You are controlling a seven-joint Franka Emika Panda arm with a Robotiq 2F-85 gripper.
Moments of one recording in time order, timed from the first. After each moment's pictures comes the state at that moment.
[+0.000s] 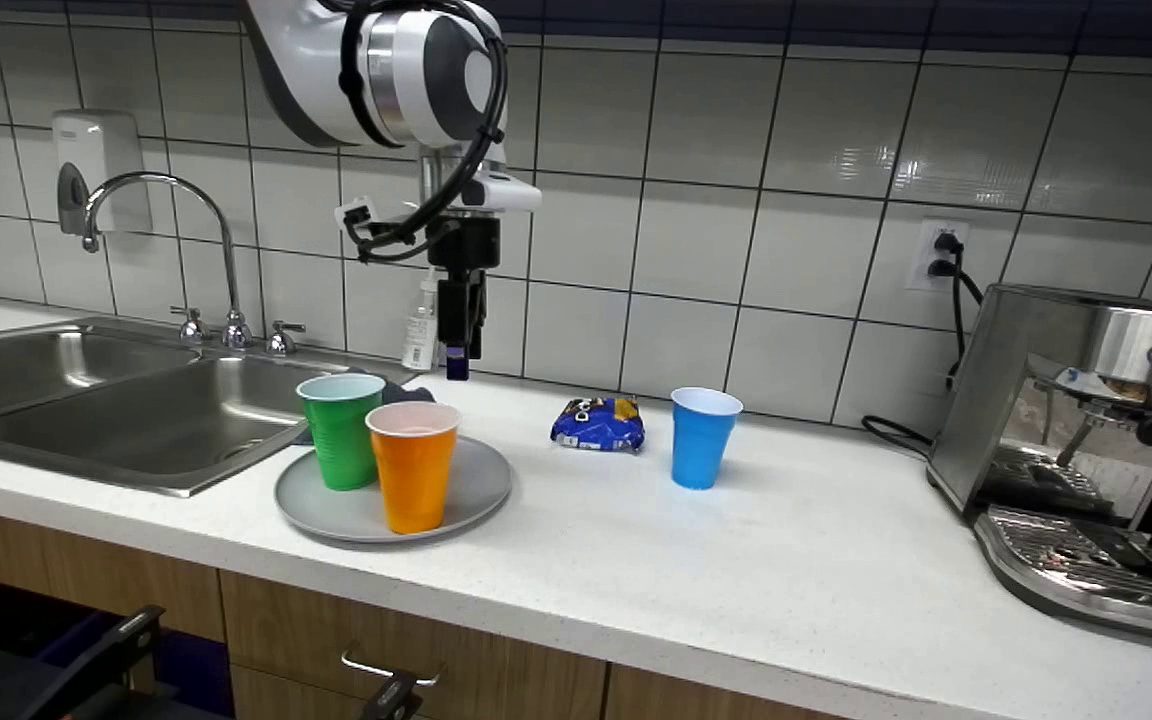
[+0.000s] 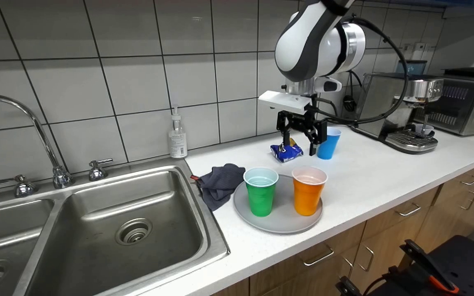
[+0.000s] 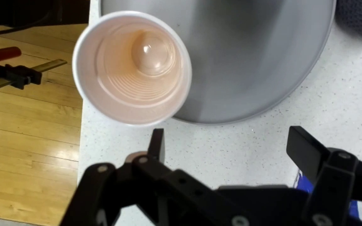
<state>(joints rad) 0.02 0.10 -0.07 -2.36 -0.08 2.46 1.28</state>
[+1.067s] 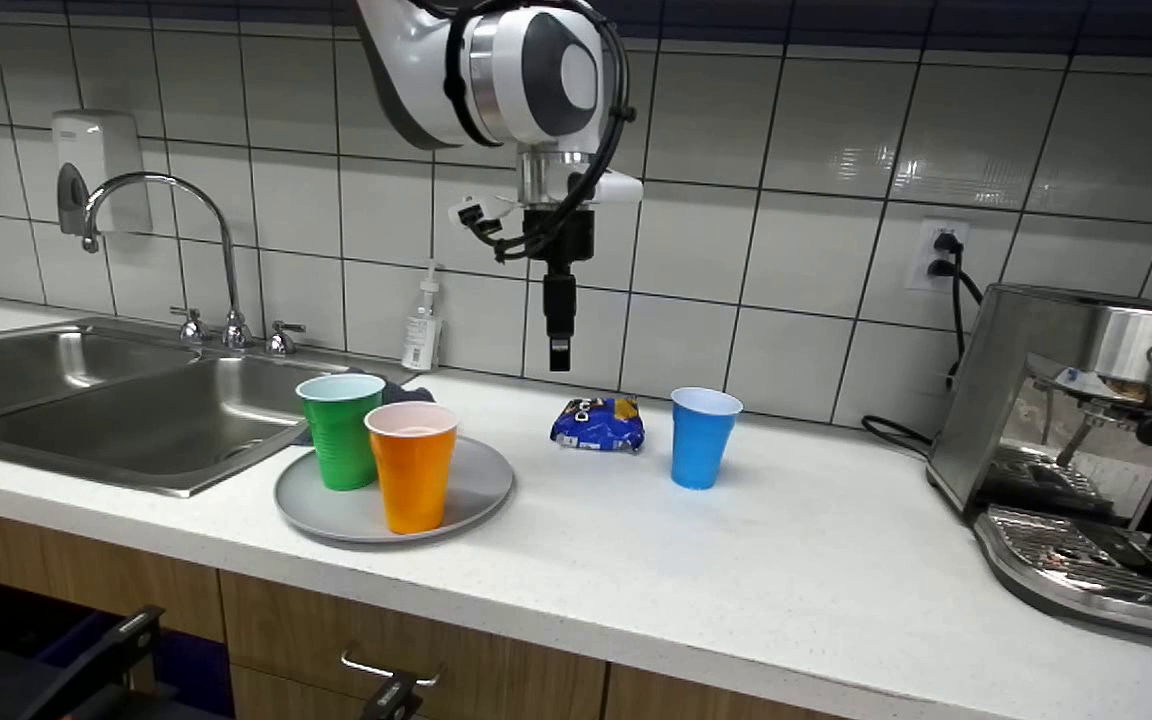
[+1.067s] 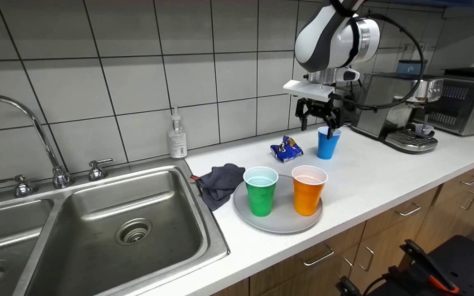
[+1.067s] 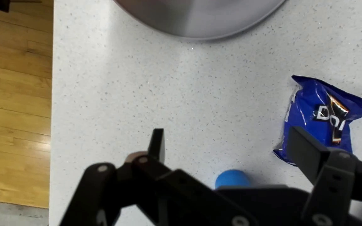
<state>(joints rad) -0.07 0.17 -0.16 -2.22 -0.07 2.46 1.08</state>
